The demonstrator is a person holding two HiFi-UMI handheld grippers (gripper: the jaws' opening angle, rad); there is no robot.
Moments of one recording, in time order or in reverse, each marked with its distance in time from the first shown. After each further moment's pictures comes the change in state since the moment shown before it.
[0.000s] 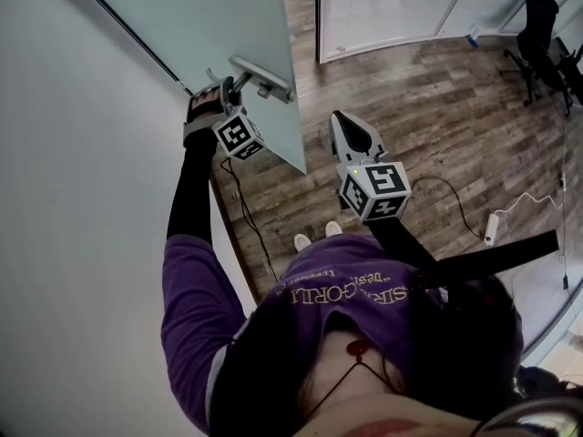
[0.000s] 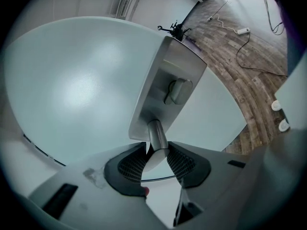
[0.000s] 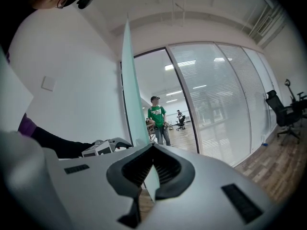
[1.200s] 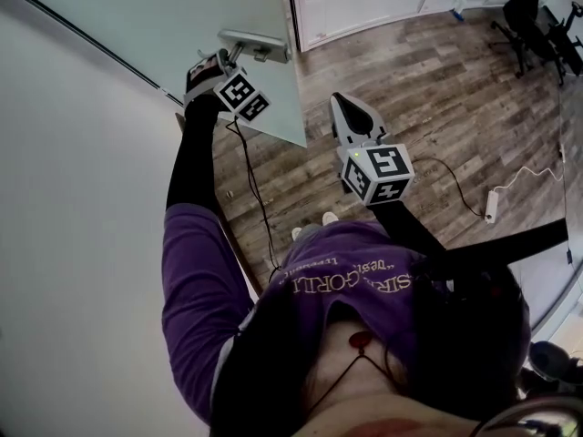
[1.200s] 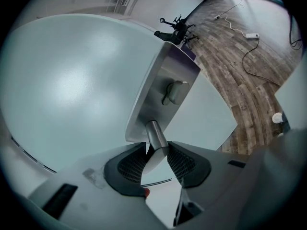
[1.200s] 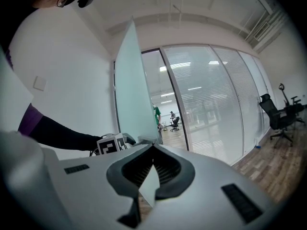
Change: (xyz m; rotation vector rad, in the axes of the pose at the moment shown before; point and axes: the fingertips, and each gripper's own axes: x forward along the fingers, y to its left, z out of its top) left arm 0.079 0.022 0.077 -0.038 0.078 -0.066; right arm 0.000 -0.072 0.012 -0.008 -0.010 -0.070
